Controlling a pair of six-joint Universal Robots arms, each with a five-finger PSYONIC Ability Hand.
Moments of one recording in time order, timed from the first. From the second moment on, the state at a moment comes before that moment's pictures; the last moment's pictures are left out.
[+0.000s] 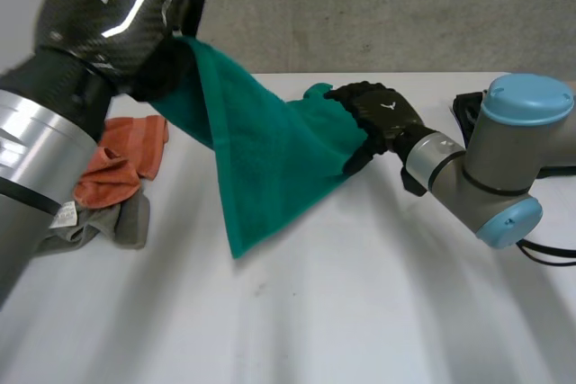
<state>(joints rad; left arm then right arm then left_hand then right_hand) 4.25 -1.39 -1.69 3.46 -1.36 3.47 1.95 -0.88 1.16 -0.18 1.18 3.10 1.15 1.20 1.19 1.20 0.98 0.24 0.21 0.22 0.21 0.04</state>
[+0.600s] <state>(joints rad) 4.18 -1.27 -1.47 3.28 -1.40 3.30 2.00 -0.56 0.90 -0.09 1.22 2.85 1.15 1.20 1.19 1.20 0.98 0.24 0.21 0.22 0.21 0.04</state>
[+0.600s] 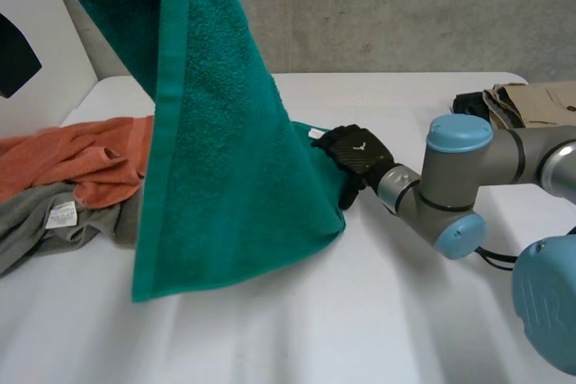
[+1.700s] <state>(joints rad) 4.33 -1.30 -1.47 3.19 -1.50 3.25 1.85 -1.10 1.24 -0.15 1.28 3.07 1.15 1.20 1.19 1.20 0.98 1.14 1.18 1.18 1.19 0.99</state>
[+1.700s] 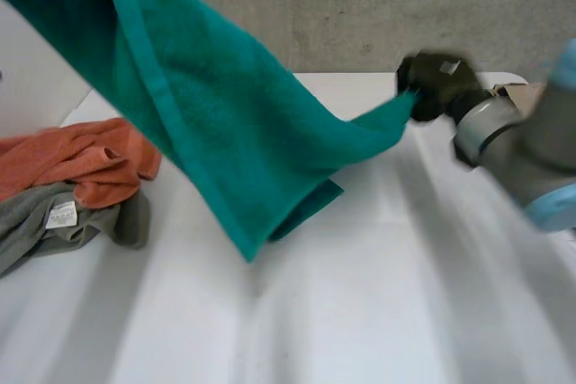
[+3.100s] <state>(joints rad) 4.18 -2.08 -1.61 3.16 -1.40 3.12 2.08 -1.02 1.27 0.02 1.43 2.81 0.53 0.53 0.53 0.52 0.34 1.14 1.18 1.19 1.19 0.99</state>
